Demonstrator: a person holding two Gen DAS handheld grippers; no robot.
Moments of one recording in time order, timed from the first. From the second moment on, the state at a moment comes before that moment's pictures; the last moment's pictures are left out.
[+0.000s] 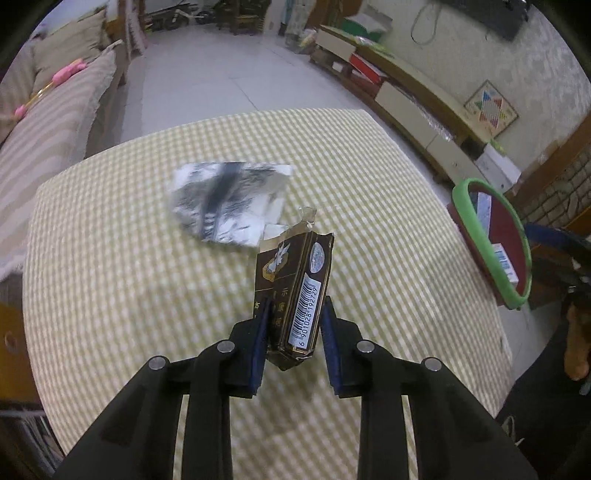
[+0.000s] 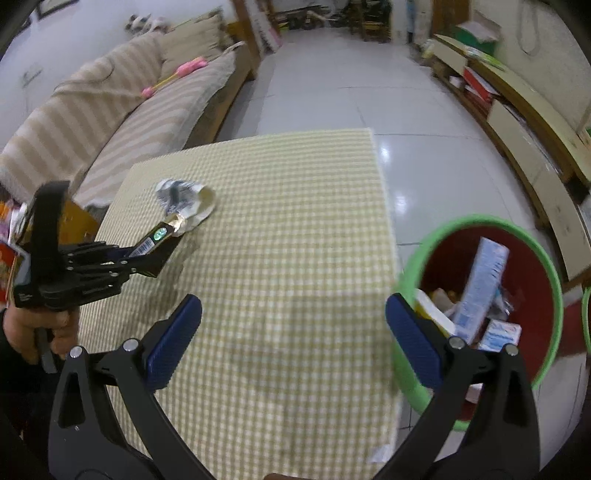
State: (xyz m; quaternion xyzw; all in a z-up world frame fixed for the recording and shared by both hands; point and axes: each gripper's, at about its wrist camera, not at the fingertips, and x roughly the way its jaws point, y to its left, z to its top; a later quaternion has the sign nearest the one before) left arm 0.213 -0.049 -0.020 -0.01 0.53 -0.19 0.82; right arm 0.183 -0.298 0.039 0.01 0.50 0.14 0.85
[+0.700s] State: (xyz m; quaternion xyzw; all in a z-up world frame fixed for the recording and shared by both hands) left arm 0.204 0.090 -0.002 -0.12 0.48 -0.10 0.86; right arm 0.279 -0.160 -0.004 -0.07 0.48 0.22 0.84
